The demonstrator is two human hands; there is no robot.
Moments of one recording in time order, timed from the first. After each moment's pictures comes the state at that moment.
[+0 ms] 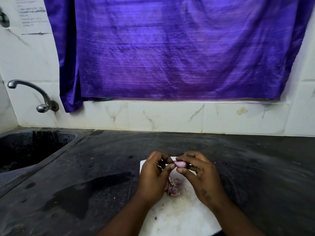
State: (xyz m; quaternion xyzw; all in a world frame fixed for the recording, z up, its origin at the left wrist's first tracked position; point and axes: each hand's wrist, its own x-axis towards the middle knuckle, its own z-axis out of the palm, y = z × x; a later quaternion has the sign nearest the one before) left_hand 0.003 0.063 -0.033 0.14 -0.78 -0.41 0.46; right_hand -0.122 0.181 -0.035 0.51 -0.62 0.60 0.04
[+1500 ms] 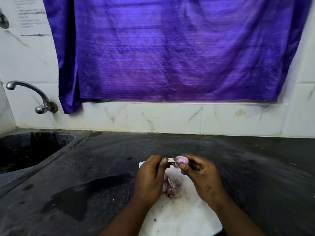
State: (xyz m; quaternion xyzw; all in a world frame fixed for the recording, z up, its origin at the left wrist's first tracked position) left_hand 0.006 0.058 -0.033 0.16 -0.81 -0.33 0.47; right_hand -0.124 0.176 -0.034 0.42 -0.55 0.72 -0.08
